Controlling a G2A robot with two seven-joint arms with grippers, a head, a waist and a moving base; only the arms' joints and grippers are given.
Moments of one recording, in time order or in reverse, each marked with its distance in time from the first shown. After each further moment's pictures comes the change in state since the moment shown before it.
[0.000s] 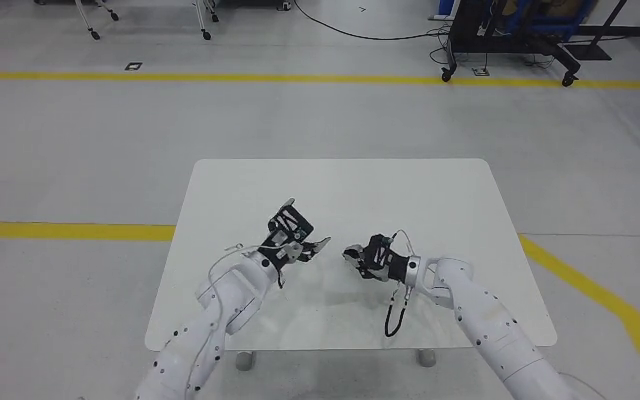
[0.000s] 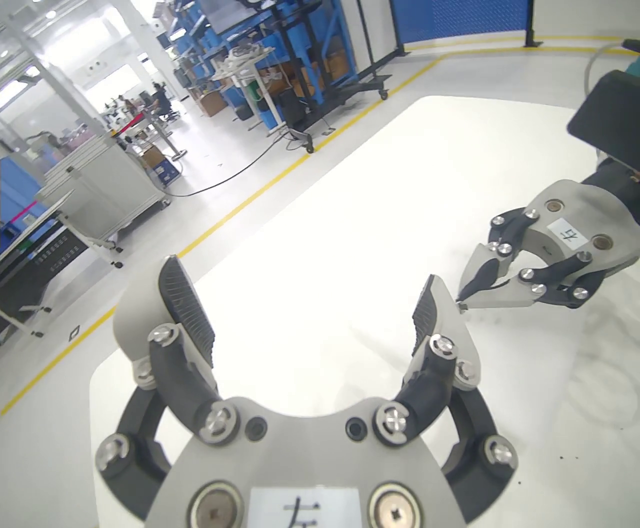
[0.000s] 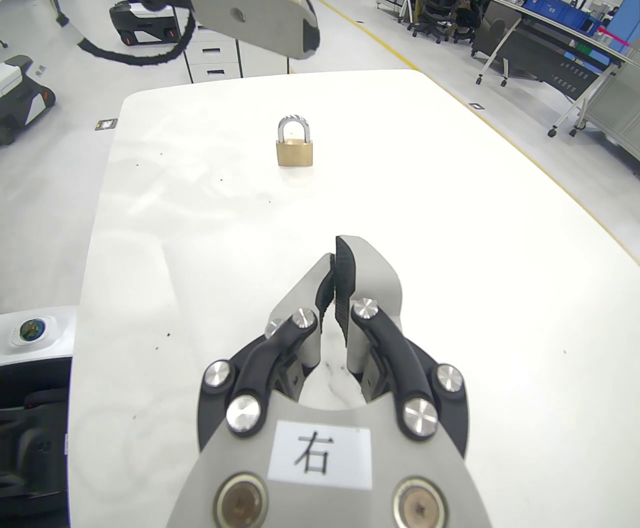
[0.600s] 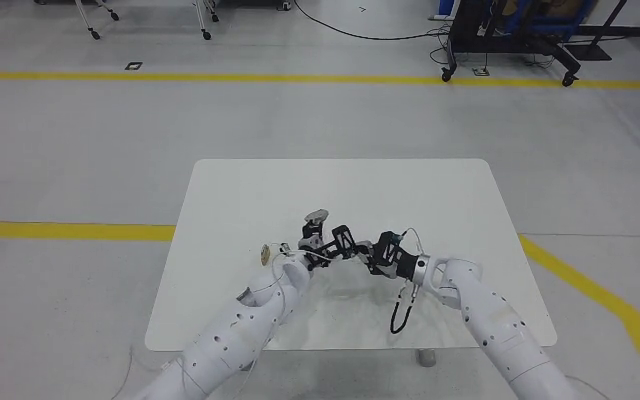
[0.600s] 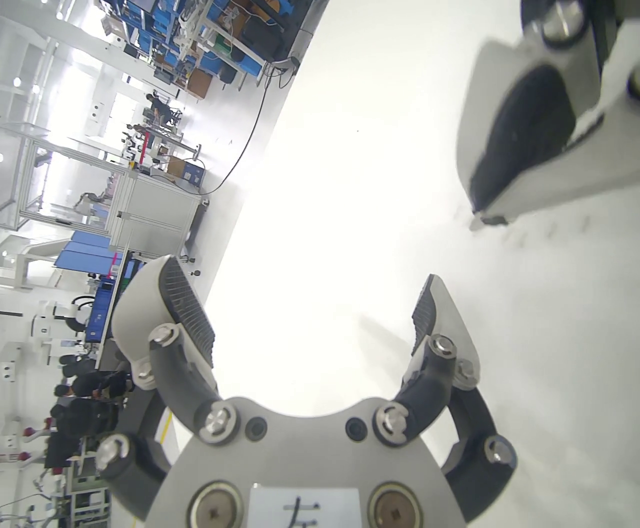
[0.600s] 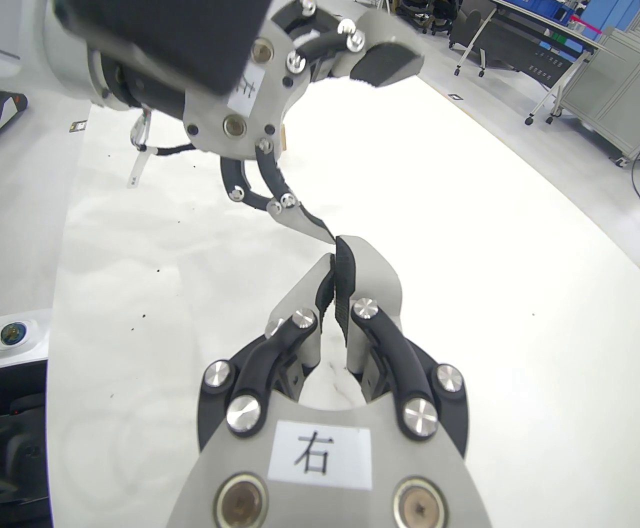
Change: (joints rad) left arm -0.205 -0.092 0.308 0.333 0.362 0.143 -0.093; right arm -0.004 0.012 0.027 0.008 0.008 0.035 0.000
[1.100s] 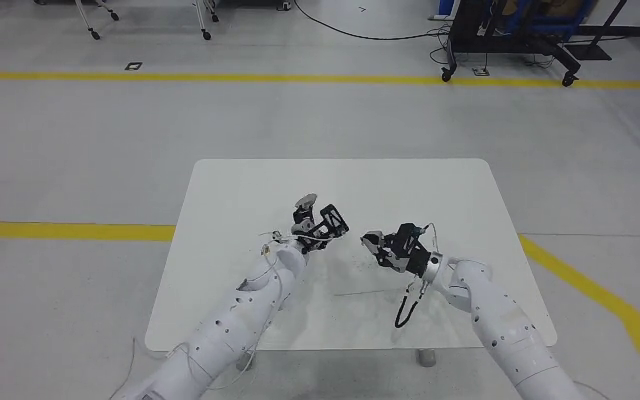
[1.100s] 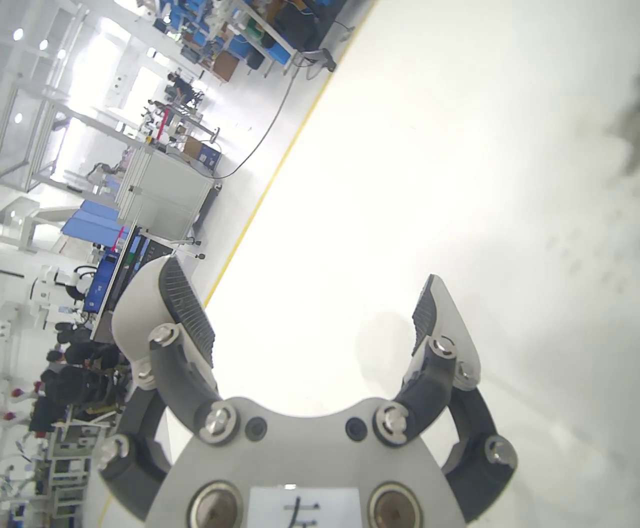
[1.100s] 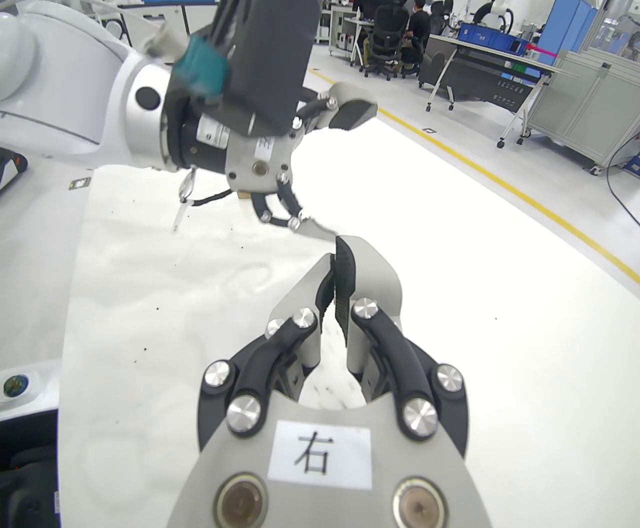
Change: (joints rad) left arm -0.038 -0.026 -0.111 0.065 -0.160 0.085 0.095; right arm -0.048 0.016 0.074 -0.016 0.105 -0.017 -0.096
